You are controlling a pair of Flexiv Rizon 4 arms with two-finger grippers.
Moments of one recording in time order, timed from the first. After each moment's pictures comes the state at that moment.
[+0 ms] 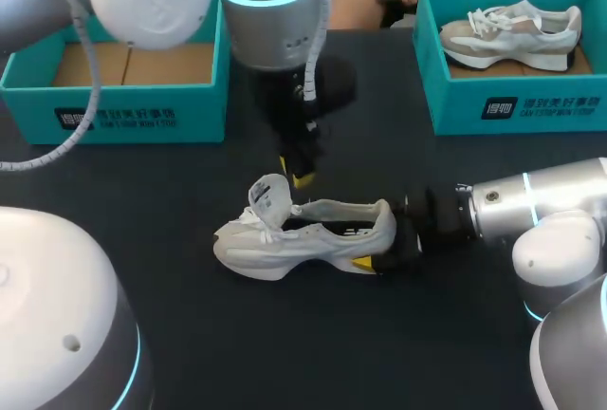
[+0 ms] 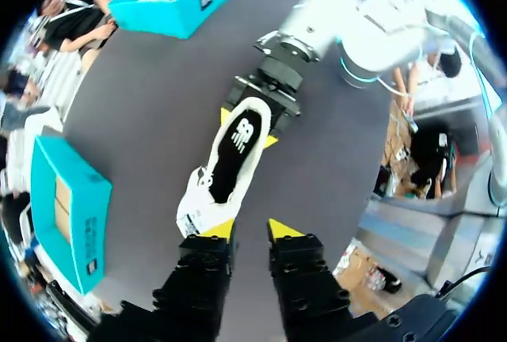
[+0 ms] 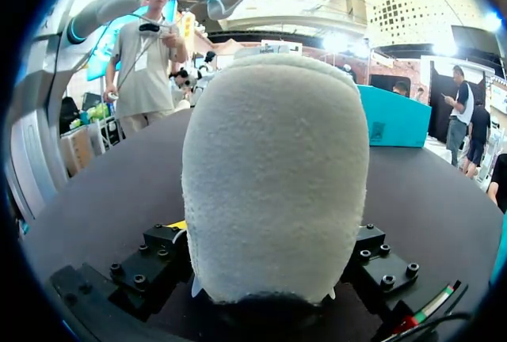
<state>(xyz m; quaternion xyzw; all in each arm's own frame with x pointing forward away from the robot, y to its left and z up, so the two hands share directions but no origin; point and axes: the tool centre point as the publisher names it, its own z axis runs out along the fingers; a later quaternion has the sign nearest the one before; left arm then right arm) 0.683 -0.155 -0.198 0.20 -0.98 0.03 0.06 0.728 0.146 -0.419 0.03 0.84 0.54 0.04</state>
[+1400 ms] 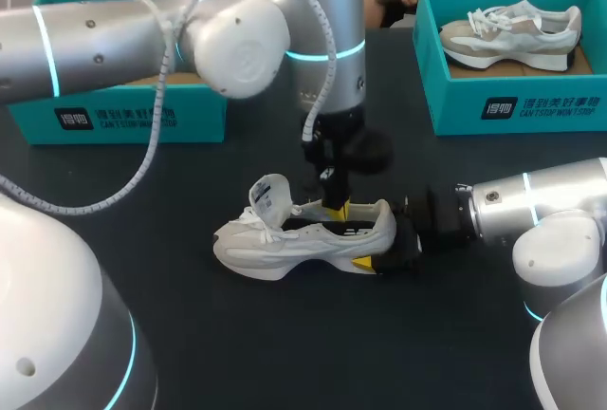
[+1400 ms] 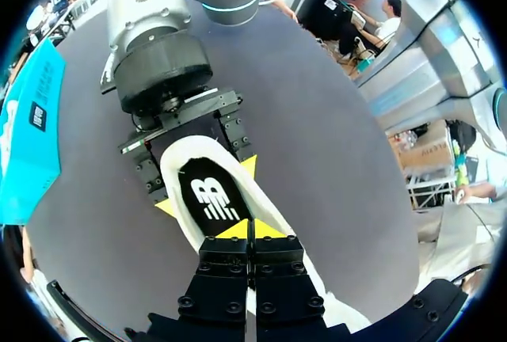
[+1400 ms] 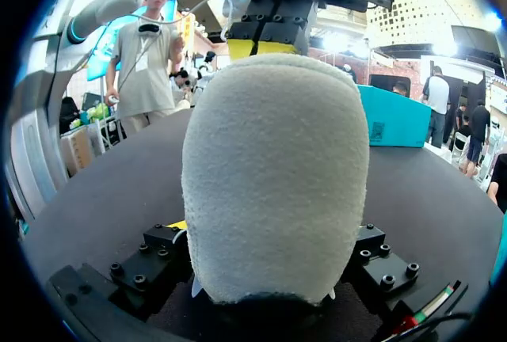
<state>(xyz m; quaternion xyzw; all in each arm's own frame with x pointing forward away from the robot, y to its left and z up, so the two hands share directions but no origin) 0.718 -0.216 -0.336 -0.26 -0.95 0.08 0.13 0.728 0.146 -0.419 0.03 0.84 0.54 0.04</state>
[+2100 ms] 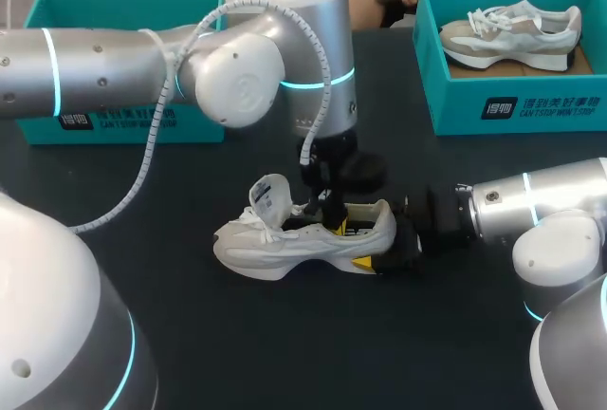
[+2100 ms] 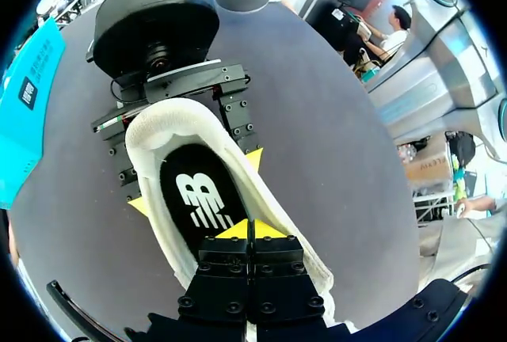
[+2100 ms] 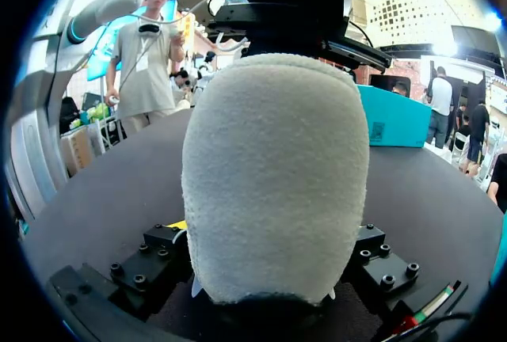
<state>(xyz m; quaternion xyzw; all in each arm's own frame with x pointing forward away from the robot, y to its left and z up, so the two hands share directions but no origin) 0.709 -0.213 -0.373 -0.23 -0.96 0.10 0.15 0.728 0.146 -0.419 0.03 0.84 0.54 0.04</state>
